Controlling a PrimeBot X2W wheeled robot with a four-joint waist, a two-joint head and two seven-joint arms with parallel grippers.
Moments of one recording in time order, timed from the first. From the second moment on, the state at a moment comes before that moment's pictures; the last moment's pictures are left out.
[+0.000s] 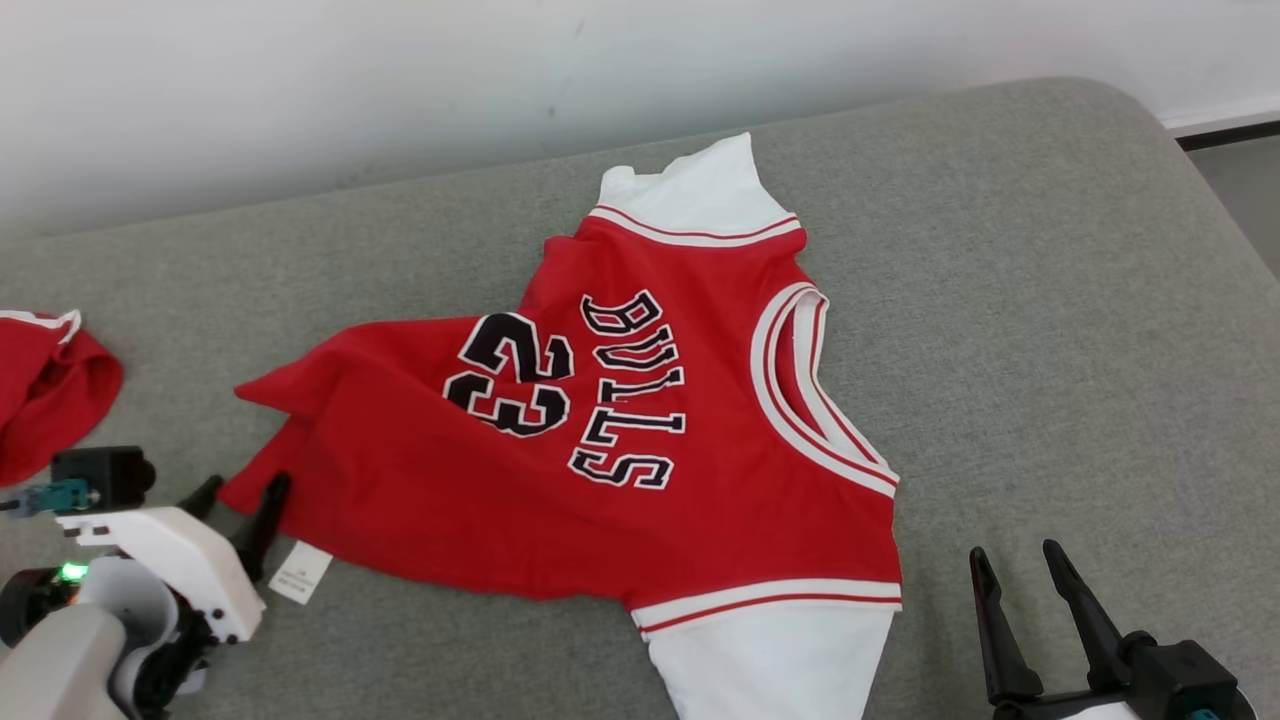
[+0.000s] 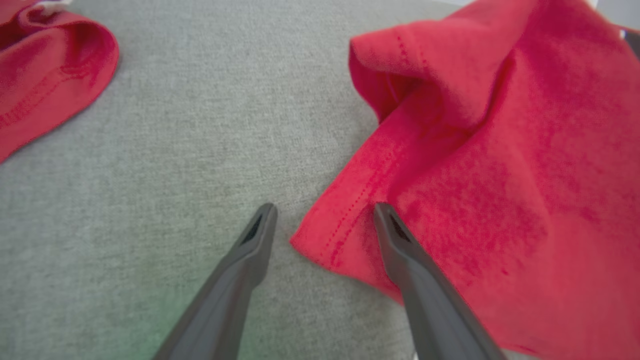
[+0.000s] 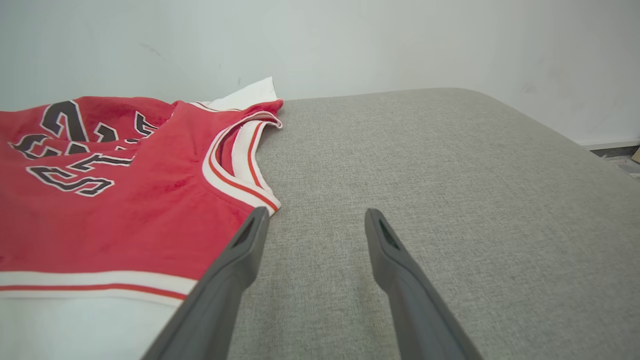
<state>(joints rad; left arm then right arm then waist) -0.51 0.58 -0.53 0.67 -0.85 -0.09 0.04 -0.06 -0.05 0.10 0.27 0.25 0.13 -0.26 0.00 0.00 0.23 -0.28</state>
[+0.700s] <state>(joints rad) -0.24 0.49 -0.54 0.48 -0.93 -0.02 -0.14 -0.02 -0.05 0.09 0.30 0.22 0.13 -0.26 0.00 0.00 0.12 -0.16</state>
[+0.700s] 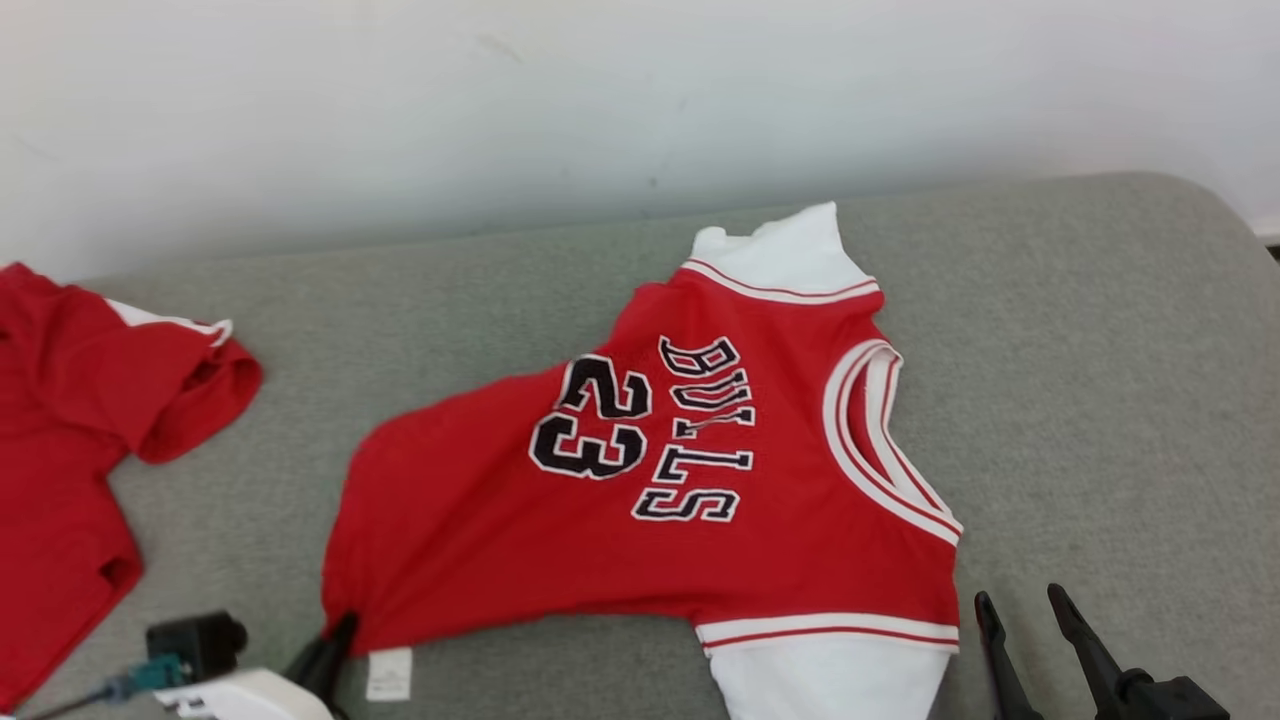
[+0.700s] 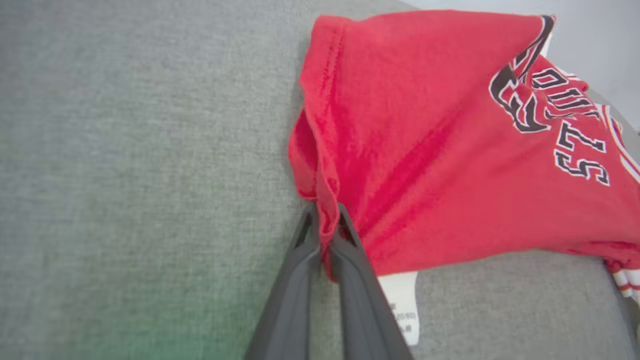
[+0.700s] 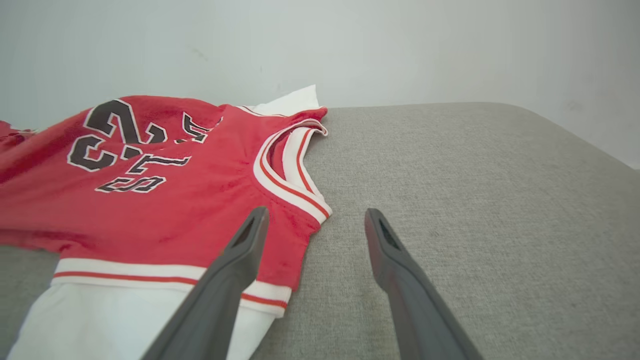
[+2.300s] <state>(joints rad) 0.16 0.07 0.02 0.18 -0.21 -0.12 -0.26 0.04 -0.06 0.11 0.26 0.12 0.13 -0.26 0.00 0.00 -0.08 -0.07</state>
